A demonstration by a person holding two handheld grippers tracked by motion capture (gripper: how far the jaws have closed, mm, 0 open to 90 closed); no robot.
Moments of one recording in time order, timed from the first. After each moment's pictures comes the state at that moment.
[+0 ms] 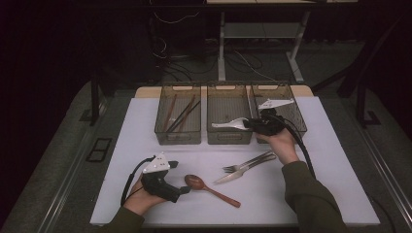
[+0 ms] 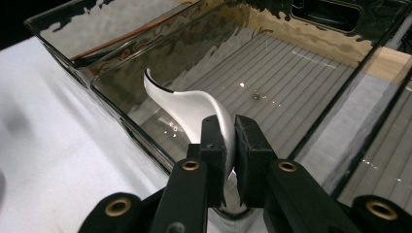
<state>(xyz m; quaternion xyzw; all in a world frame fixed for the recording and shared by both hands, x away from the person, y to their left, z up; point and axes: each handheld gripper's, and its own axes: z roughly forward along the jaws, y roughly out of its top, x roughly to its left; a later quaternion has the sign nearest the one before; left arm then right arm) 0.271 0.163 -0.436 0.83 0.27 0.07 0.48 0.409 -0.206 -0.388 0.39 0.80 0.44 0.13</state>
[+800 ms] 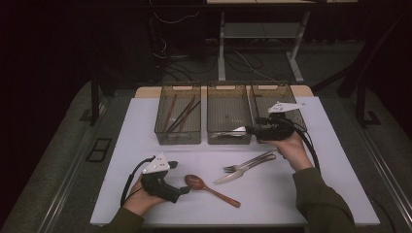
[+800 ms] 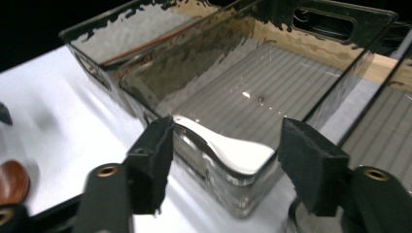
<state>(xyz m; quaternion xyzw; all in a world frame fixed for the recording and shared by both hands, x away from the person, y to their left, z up) 0.270 0.163 -0.436 0.83 0.27 0.07 0.47 0.385 -0.227 -0.380 0.38 0.79 0.47 0.13</state>
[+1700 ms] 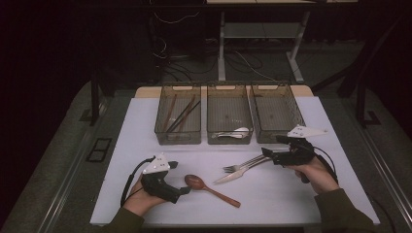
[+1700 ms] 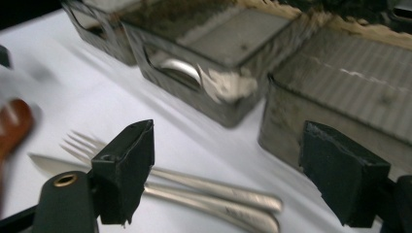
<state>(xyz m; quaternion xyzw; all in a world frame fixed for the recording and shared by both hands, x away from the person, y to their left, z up) 0.269 0.163 -0.436 0.84 0.27 0.08 0.47 0.320 -0.268 -0.404 0.40 0.79 0.45 0.16</state>
